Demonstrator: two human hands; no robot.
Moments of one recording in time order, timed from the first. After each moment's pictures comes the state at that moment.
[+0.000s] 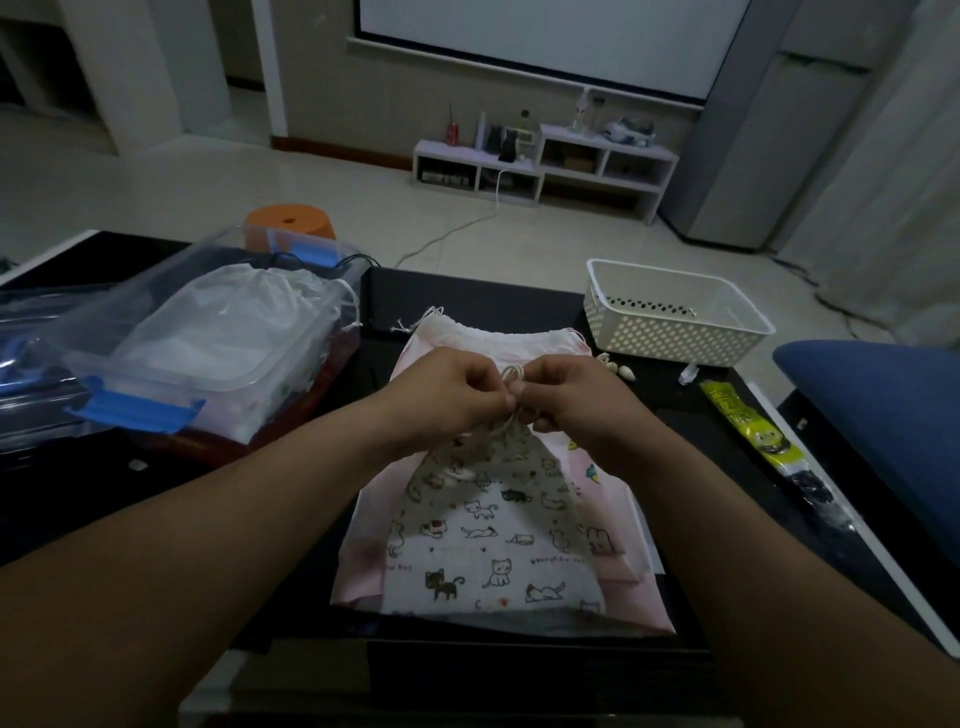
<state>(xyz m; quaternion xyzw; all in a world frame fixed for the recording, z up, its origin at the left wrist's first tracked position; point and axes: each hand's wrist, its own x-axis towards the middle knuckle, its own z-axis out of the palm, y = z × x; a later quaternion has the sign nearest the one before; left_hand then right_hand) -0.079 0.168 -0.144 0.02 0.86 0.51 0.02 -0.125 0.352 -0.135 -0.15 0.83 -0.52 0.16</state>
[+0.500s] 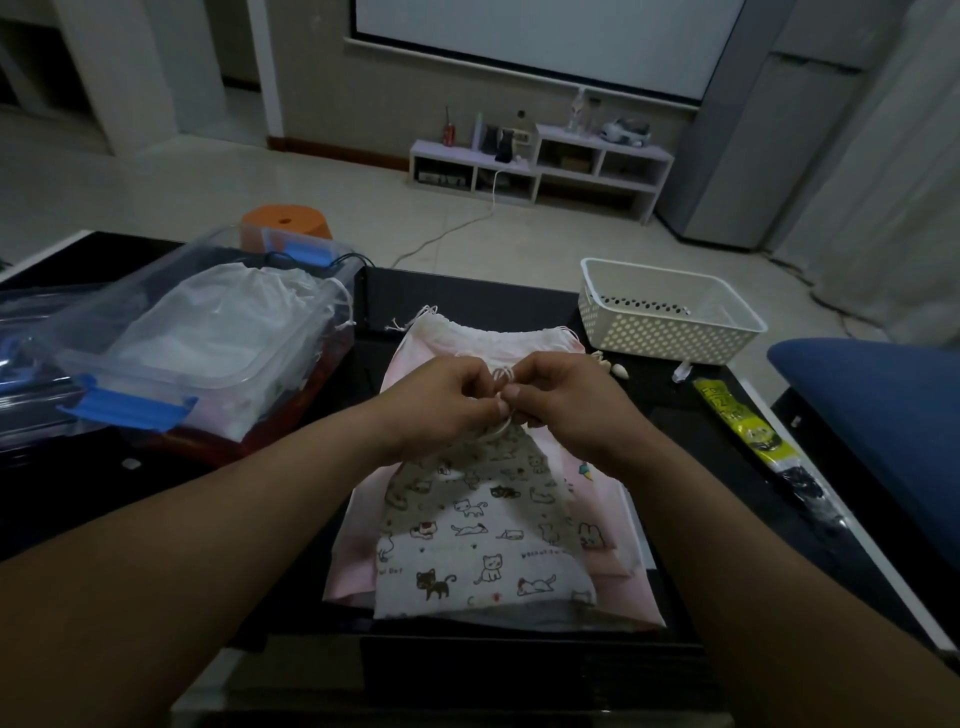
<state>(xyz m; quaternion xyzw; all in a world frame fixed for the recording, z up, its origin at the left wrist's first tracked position) -0.081 0.169 -0.156 0.05 0.86 0.51 0.02 -0.121 0.356 -0.137 -0.22 0.86 -0.46 0.09</state>
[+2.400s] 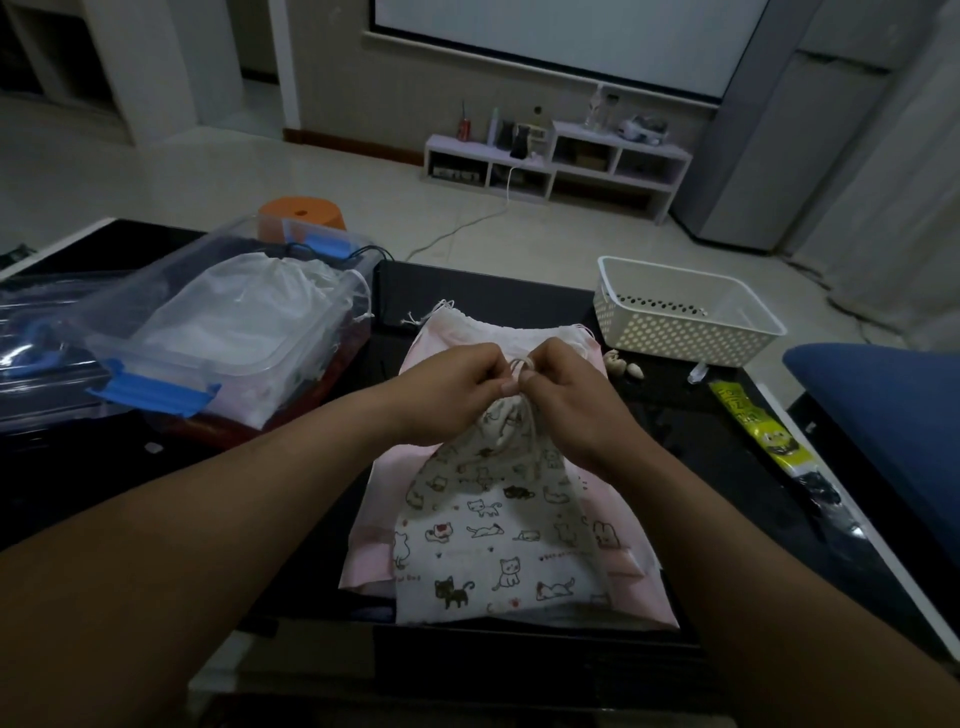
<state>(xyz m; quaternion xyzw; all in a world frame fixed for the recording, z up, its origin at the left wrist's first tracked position) -0.085 0.159 -0.151 0.10 0.92 0.39 0.01 -0.109 0.337 -0.143 -0.20 0.88 -0.43 0.04</state>
